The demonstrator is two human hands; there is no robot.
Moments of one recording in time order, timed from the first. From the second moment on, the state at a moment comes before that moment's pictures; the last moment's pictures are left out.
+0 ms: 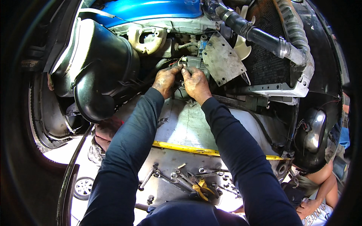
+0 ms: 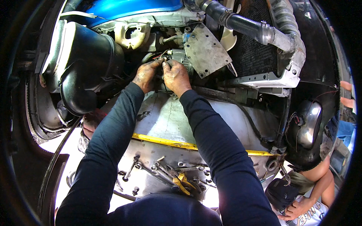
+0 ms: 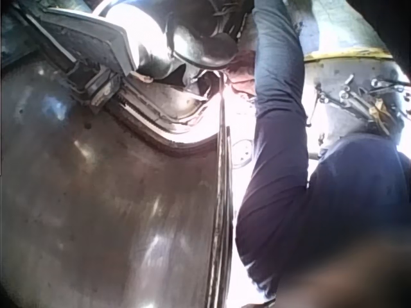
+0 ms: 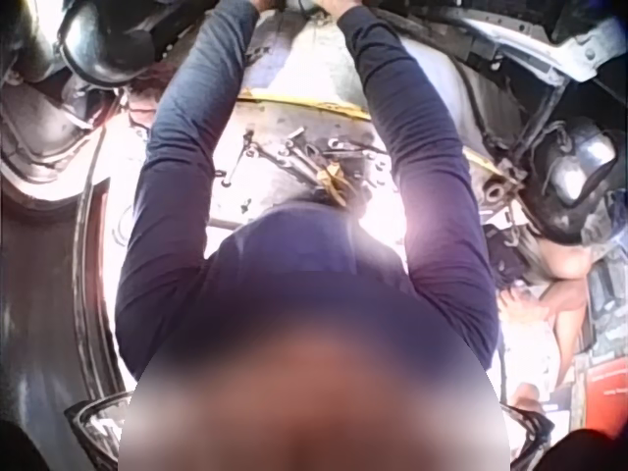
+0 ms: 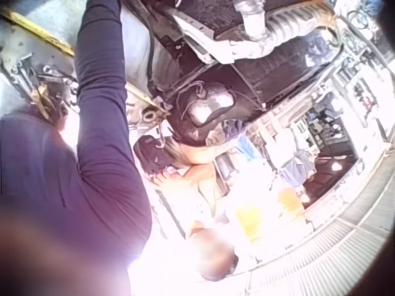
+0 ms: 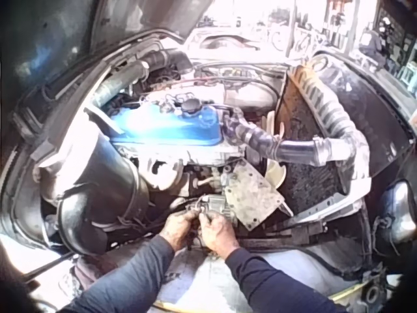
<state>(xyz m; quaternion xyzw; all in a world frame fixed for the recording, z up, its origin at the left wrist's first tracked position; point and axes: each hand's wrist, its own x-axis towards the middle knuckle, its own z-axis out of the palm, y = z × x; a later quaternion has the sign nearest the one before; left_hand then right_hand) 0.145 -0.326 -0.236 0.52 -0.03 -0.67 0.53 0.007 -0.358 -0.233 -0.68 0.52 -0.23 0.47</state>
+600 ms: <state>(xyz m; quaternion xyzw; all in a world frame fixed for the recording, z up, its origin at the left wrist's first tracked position) 0.168 -0.326 -0.227 0.55 -0.06 -0.68 0.48 -0.013 -0.390 -0.234 -0.90 0.33 -0.22 0.20</state>
